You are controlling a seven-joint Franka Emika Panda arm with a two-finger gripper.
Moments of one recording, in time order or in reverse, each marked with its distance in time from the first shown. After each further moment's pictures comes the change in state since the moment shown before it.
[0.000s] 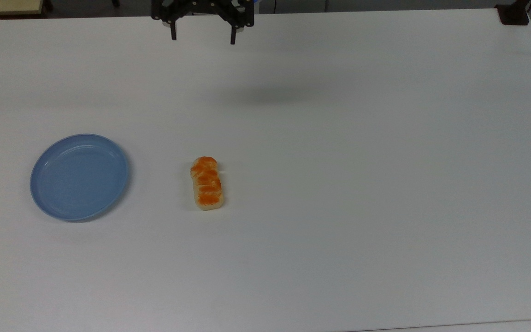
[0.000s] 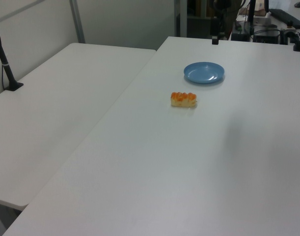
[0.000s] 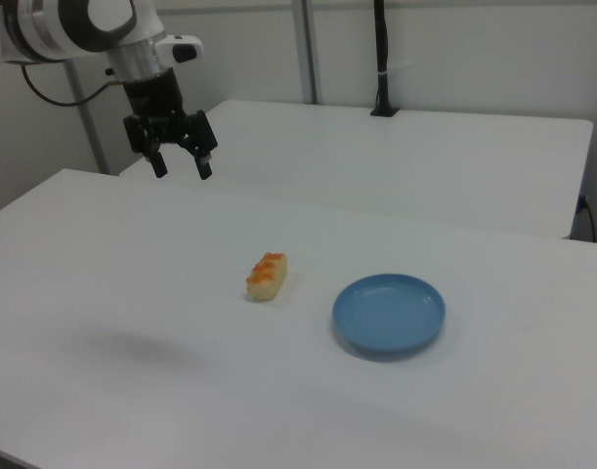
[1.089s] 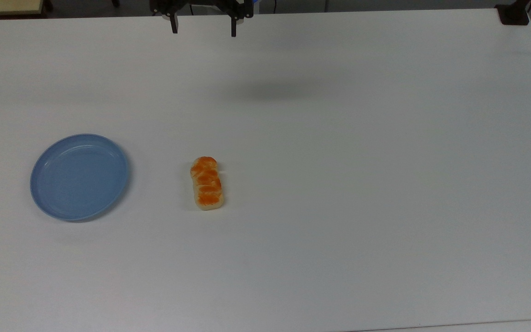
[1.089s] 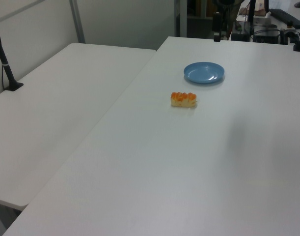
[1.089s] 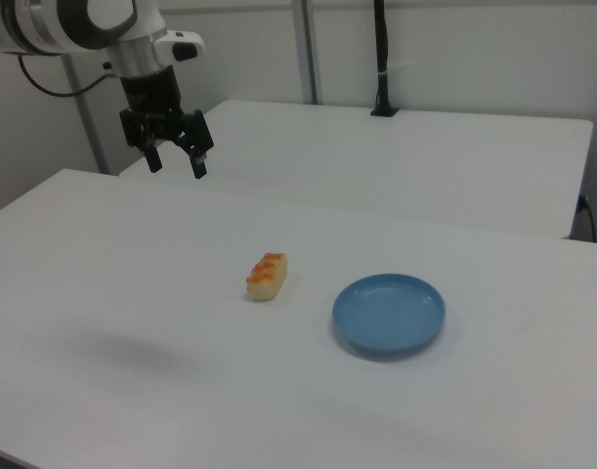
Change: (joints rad) arm -0.021 -0.027 -0.002 -0.011 0.068 -0.004 0.007
